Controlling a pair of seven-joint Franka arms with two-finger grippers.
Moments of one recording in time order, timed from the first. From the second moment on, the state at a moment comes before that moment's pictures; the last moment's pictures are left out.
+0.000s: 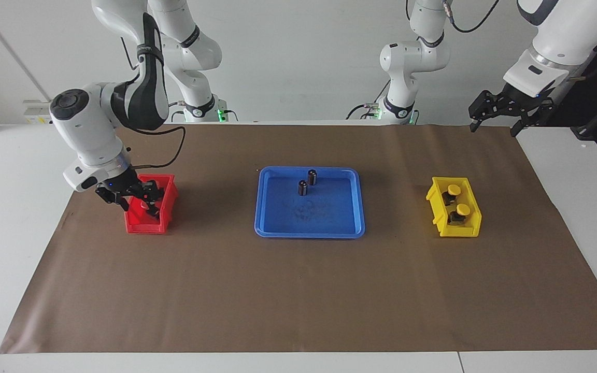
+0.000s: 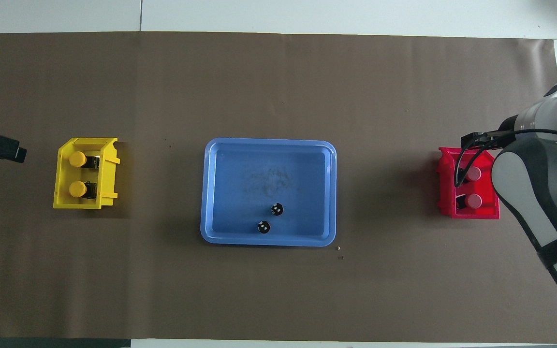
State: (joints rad) left arm -0.02 -0.02 -0.07 -1.51 -0.01 1.44 0.16; right arm -0.01 0.10 -0.08 -2.04 0.02 2.19 -0.11
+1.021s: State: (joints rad) left arm -0.02 -0.02 -0.07 -1.51 -0.01 1.44 0.16; right arm -0.04 0.04 -0.08 -2.21 0.02 2.31 -0.16
